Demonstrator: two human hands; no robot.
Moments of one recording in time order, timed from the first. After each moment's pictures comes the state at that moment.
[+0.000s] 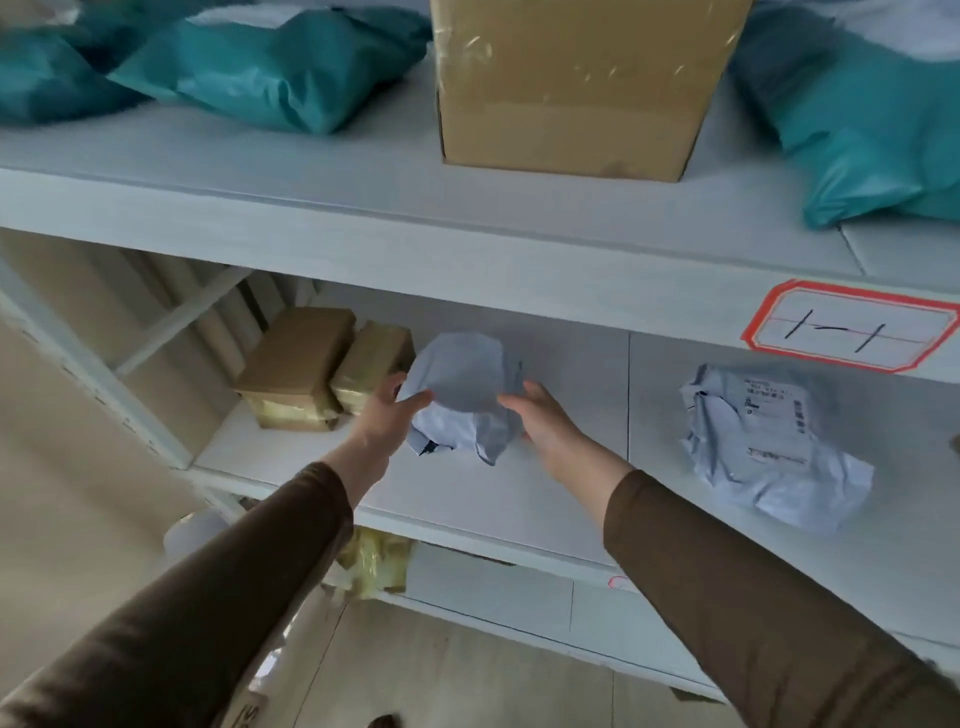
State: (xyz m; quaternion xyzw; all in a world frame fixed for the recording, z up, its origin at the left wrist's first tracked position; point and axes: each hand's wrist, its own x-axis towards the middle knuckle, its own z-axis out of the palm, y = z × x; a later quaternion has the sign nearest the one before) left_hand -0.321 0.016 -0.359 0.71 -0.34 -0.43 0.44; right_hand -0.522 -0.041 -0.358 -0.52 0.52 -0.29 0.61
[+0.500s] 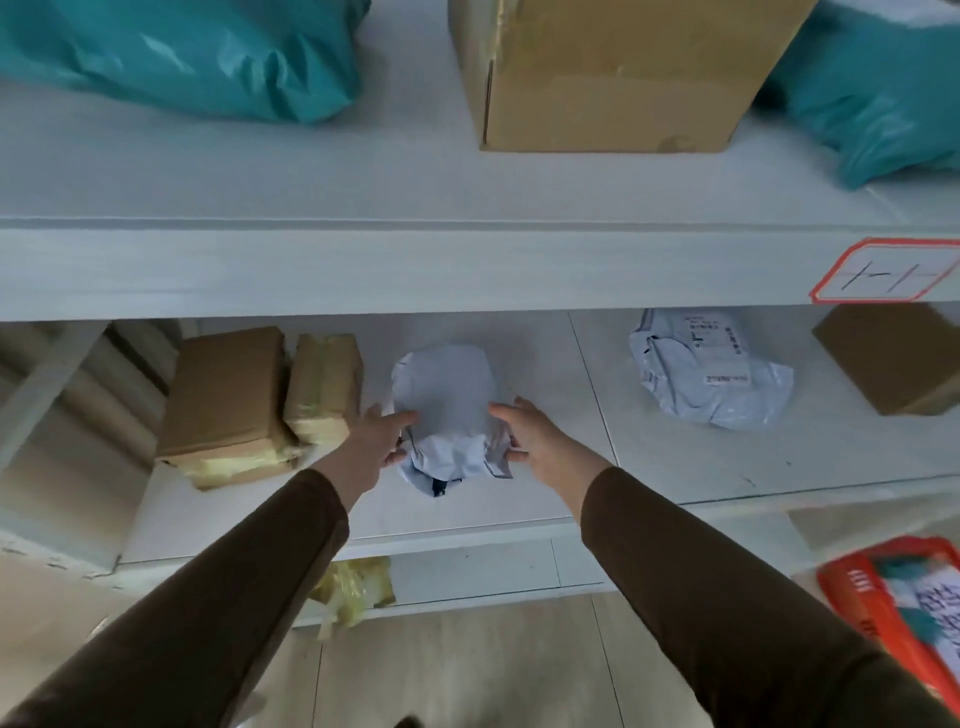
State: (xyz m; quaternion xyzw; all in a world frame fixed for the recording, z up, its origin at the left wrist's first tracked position) left_hand -0.273 -0.038 -0.400 0.67 -0.31 -0.60 0.32; right_hand -0.477 -0.025 -0.390 -0.31 0.66 -0.32 0.61
